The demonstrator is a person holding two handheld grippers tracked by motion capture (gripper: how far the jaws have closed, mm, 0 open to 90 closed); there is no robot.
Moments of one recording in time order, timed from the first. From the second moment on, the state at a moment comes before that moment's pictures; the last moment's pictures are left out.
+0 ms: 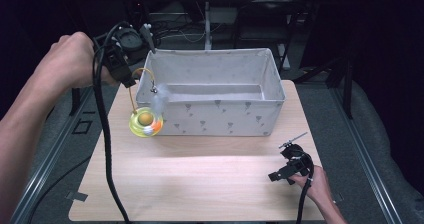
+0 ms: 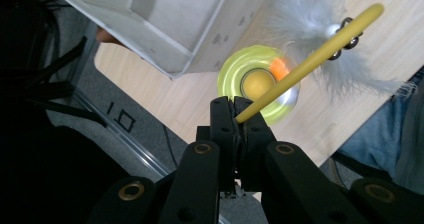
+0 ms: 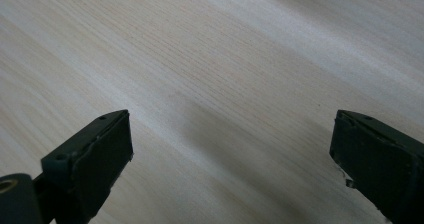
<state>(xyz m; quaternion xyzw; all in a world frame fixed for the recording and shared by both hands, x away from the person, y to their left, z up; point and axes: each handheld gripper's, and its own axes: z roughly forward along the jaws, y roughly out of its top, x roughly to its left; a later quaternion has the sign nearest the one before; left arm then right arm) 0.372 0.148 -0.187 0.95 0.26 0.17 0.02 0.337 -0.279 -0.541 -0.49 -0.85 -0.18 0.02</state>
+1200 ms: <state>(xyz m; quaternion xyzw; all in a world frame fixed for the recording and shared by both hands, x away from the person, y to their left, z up) 0.424 0.129 -0.132 0.93 0.30 0.21 0.02 0.335 -0.278 -0.542 -0.50 -0.84 -0.19 0.02</state>
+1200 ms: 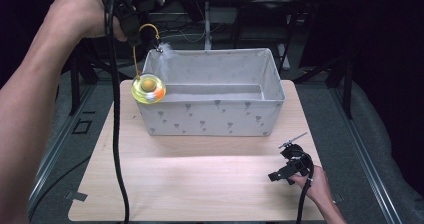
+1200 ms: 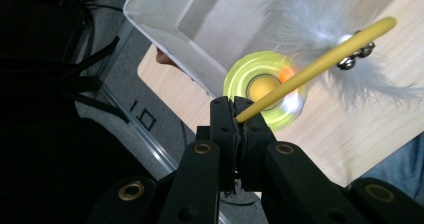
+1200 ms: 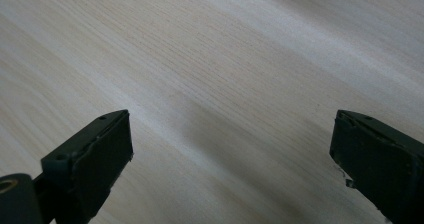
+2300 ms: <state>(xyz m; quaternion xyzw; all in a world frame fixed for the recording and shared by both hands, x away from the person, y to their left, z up) 0.475 0.127 -0.129 0.91 0.35 0.21 0.03 0.335 -0.279 -0.541 -0.50 -0.85 -0.19 0.02</state>
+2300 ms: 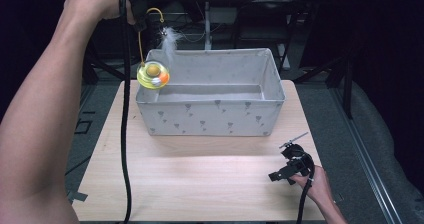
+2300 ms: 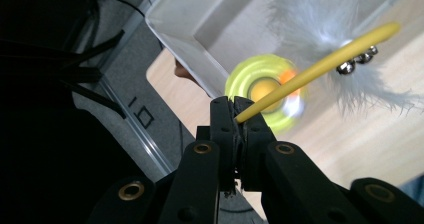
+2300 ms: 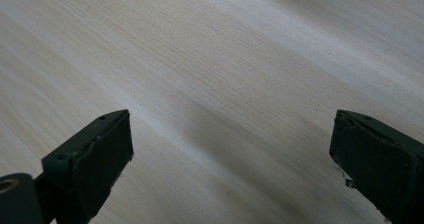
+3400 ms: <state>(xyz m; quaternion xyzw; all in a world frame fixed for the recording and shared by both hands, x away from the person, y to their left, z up) 0.517 0.121 -0.173 0.91 0.36 0.19 0.02 0.335 -0.280 -0.540 -0.49 -0.85 -0.20 0.02</state>
